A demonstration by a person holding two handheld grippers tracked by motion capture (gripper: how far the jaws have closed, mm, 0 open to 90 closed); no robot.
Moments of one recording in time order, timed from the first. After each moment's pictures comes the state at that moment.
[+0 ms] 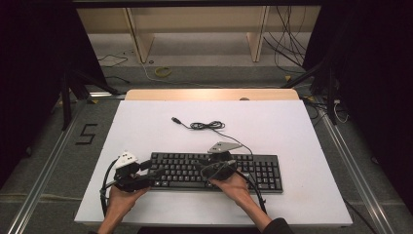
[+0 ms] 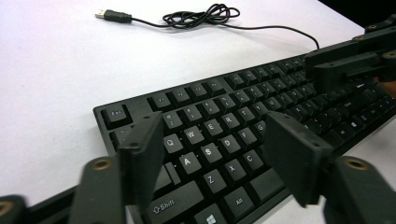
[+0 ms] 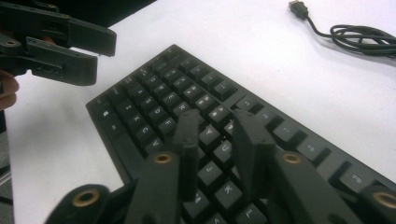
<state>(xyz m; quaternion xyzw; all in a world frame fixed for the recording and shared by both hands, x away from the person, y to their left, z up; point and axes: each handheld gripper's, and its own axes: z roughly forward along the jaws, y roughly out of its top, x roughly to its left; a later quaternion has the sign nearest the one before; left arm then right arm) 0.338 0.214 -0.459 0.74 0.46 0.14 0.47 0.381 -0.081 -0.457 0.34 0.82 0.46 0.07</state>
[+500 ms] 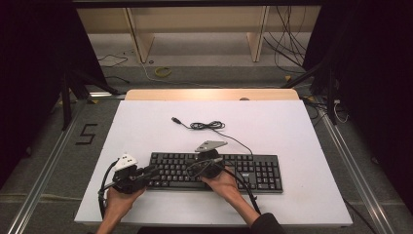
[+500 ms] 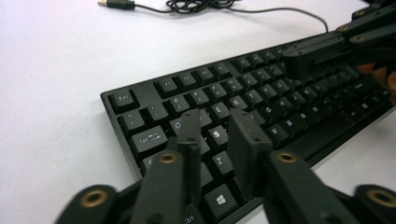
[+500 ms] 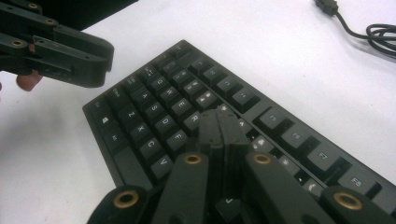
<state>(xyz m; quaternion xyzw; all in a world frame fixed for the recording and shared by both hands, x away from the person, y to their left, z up) 0.335 0.217 -0.463 0.75 0.46 0.15 0.45 0.391 -0.050 -0.463 0.33 0.83 0.44 0.07</state>
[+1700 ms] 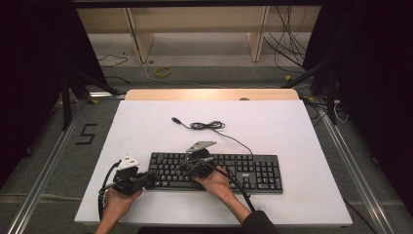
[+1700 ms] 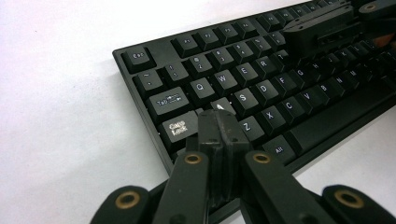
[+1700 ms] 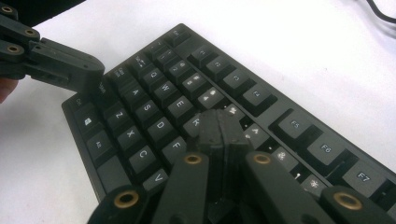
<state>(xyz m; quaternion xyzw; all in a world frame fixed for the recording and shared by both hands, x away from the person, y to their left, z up) 0.339 0.220 -0.475 0.77 0.48 0.13 0.39 0.399 -0.028 -0.477 0.34 0.84 0.41 0.06</state>
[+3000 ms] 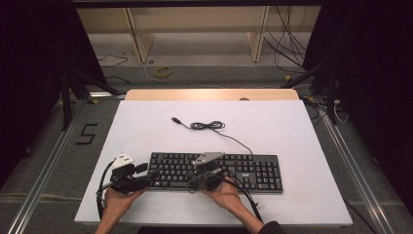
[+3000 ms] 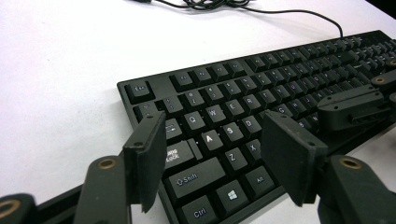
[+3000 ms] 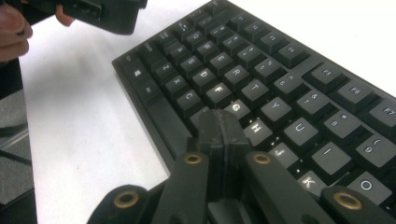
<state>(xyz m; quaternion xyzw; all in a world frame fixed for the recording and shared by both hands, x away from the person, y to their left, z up) 0.336 0.223 -0.464 0.74 0.49 0.14 0.44 0.364 -0.050 -0.476 0.30 0.86 0.42 0.04</state>
